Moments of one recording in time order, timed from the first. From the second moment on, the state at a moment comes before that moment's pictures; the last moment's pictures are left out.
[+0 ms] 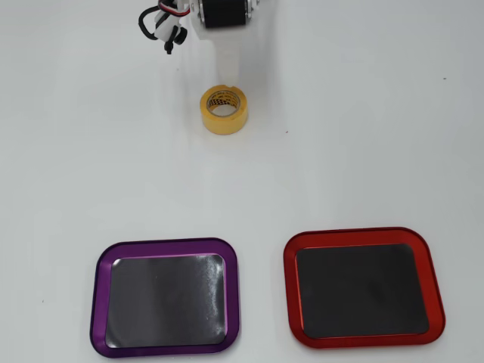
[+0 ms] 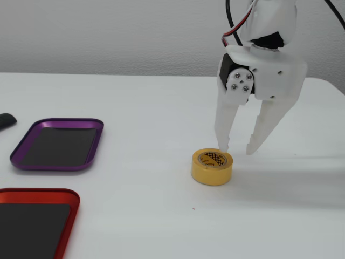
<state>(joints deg) 6.5 112.9 120.7 65.2 -11.8</state>
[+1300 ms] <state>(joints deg) 7.5 110.9 133.7 49.1 -14.8</state>
